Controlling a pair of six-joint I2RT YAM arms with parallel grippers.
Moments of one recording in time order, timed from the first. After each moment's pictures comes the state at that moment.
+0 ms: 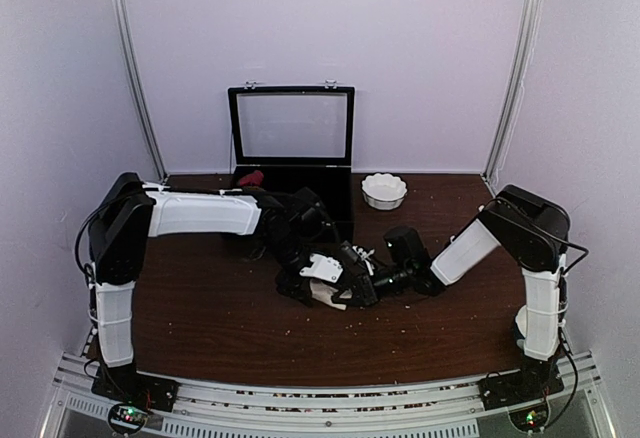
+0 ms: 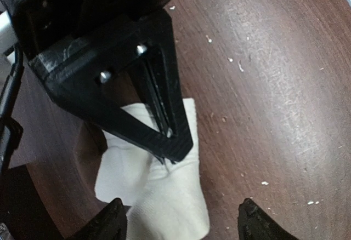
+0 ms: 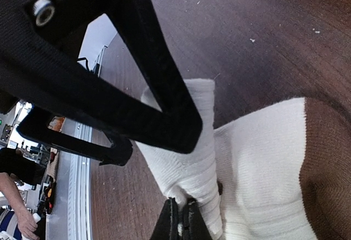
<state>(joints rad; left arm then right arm) -0.89 2.05 1.53 -0.73 0.31 1.15 0.69 2.06 0.84 0.59 -0.85 0.40</state>
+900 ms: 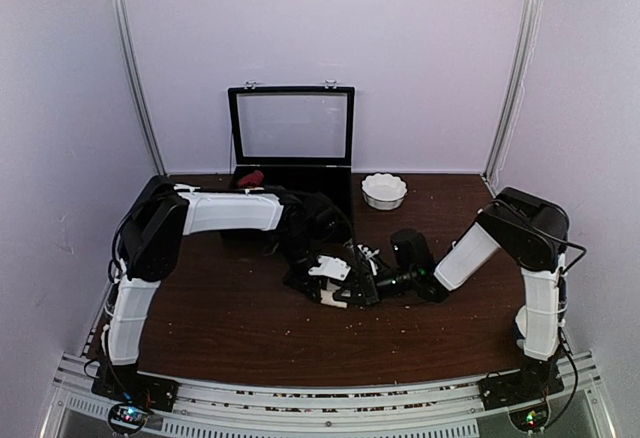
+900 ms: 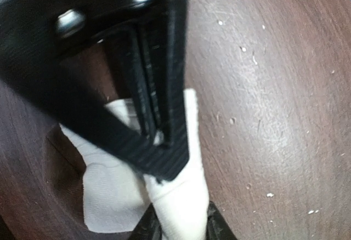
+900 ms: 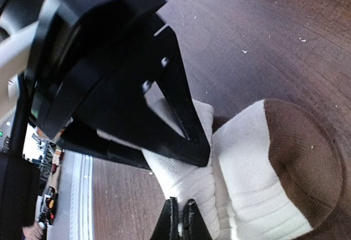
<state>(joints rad) -0.87 2.24 1.74 -0.92 0.34 1.11 0.68 2.07 0.79 0.76 -0.83 0.49</state>
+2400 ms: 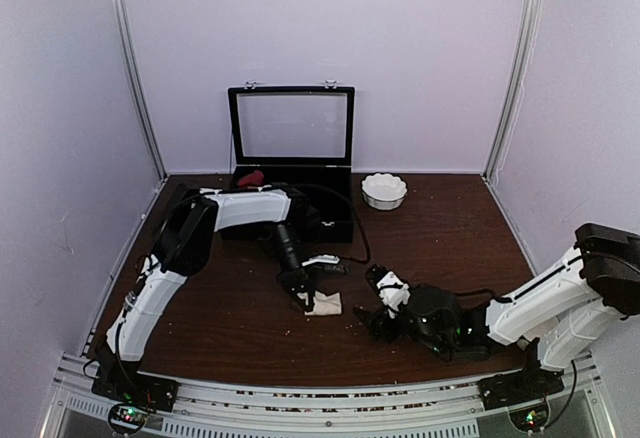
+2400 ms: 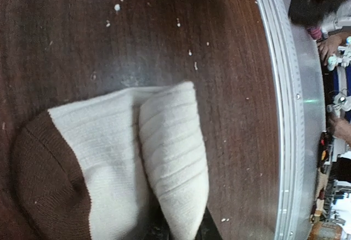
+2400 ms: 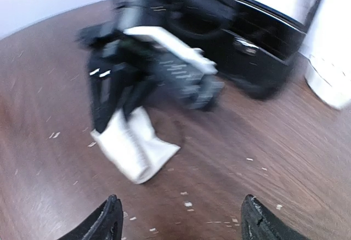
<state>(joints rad) -0.75 2.52 2.06 -1.45 0.73 0.99 1.19 1.50 0.39 0.68 0.47 0.12</state>
